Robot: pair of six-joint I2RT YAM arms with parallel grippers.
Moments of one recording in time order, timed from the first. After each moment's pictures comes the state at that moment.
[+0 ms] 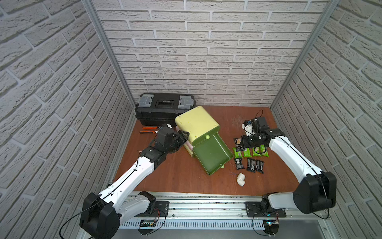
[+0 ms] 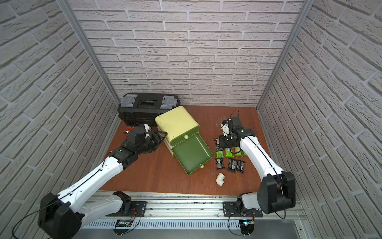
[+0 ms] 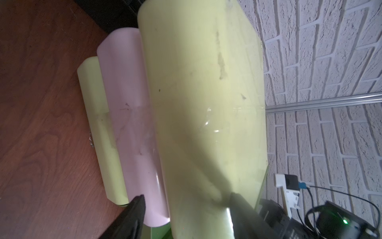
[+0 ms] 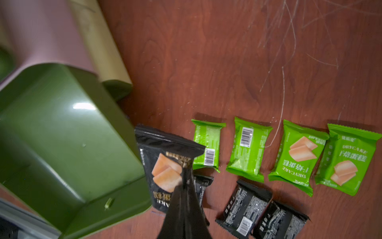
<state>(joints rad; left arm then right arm) -0.49 1.09 0.82 -0.26 0.11 -1.11 0.08 1.46 1.17 -0.90 -0.18 0.13</state>
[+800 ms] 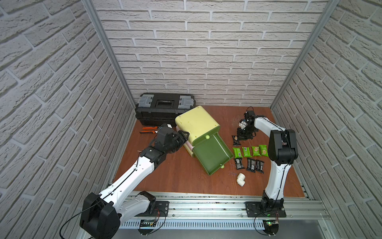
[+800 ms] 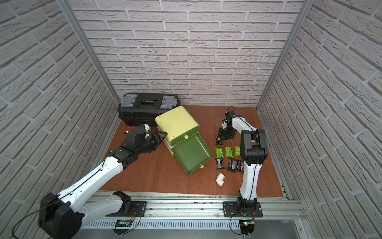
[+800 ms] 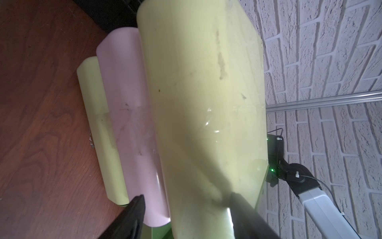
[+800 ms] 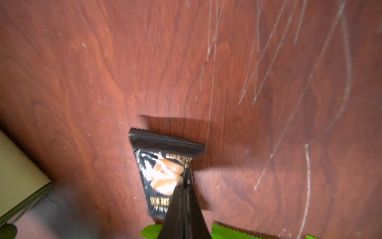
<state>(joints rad) -0.49 1.09 0.82 -0.26 0.12 -1.10 -0.01 2.09 1.56 -0.94 -0.22 0.17</state>
